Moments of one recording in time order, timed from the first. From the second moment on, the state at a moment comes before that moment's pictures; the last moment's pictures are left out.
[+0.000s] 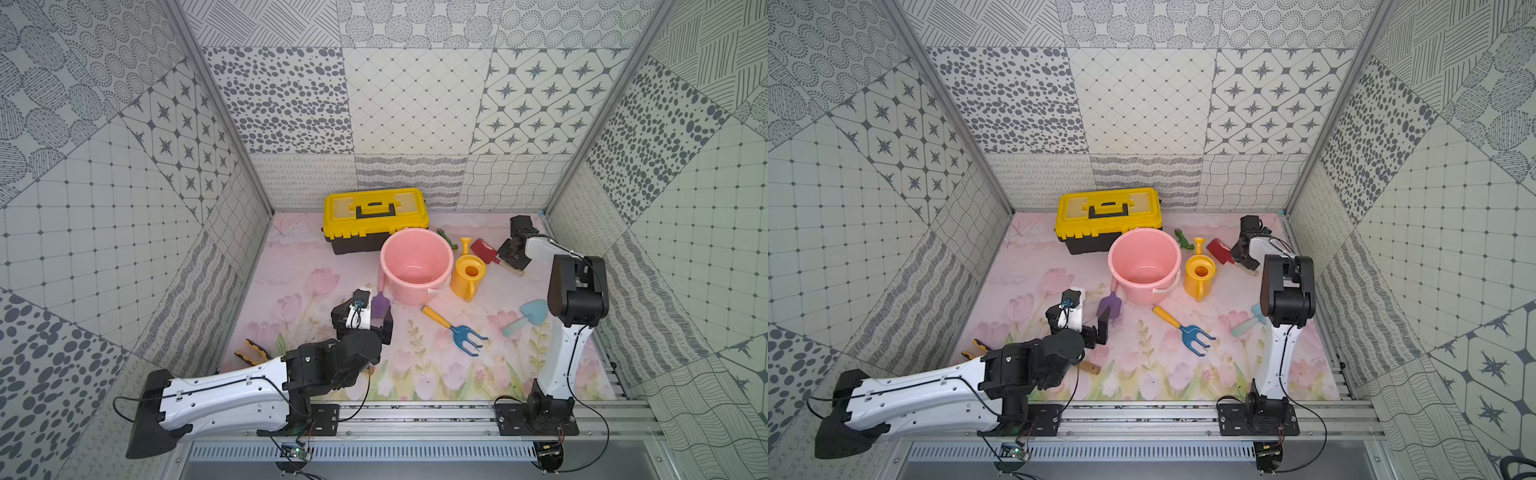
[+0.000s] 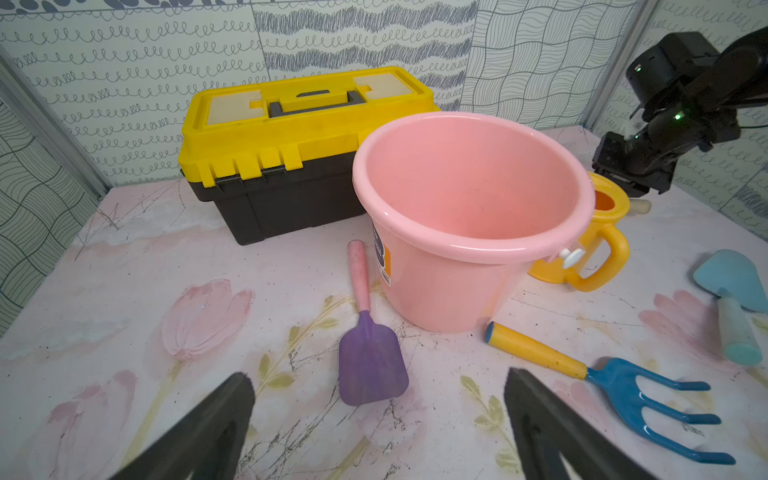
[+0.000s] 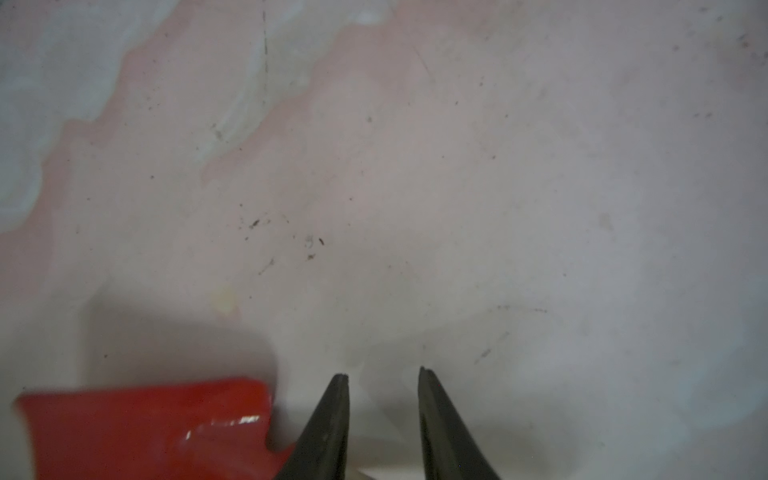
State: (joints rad) left arm -1.22 0.85 0.66 -0.34 -0.97 -0.44; right arm -0.05 2.07 1.46 -0.47 0.17 0.68
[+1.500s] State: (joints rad) left arm -1.22 0.83 0.66 -0.35 -0.97 -0.47; right arm 0.06 1.88 1.19 -0.41 0.10 0.64
